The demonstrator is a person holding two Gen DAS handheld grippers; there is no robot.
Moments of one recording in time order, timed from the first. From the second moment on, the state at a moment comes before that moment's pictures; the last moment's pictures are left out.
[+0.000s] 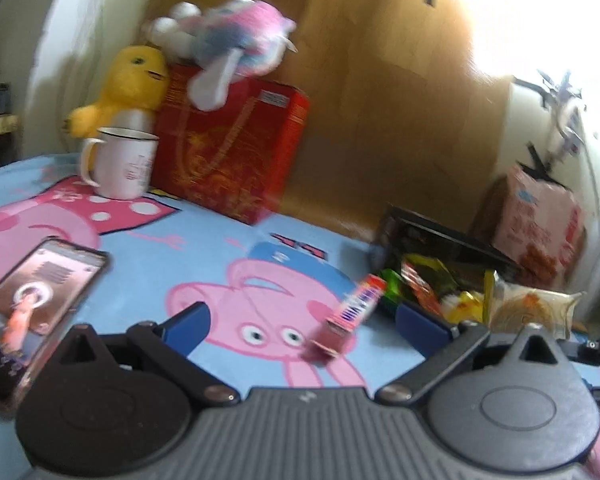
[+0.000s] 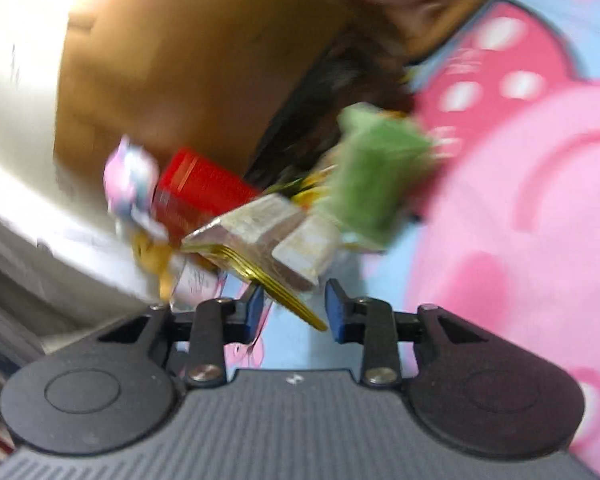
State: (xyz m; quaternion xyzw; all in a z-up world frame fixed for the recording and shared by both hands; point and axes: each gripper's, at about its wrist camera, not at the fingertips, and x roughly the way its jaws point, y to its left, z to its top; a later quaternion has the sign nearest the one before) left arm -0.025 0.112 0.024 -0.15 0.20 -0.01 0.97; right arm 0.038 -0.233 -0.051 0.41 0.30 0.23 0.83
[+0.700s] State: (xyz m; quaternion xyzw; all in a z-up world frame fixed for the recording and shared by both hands) left arm 0.080 -0.050 0.041 -0.07 0.35 -0.27 0.89; right arm -0.014 -0.228 -0.047 0.01 0.23 0.16 0.96
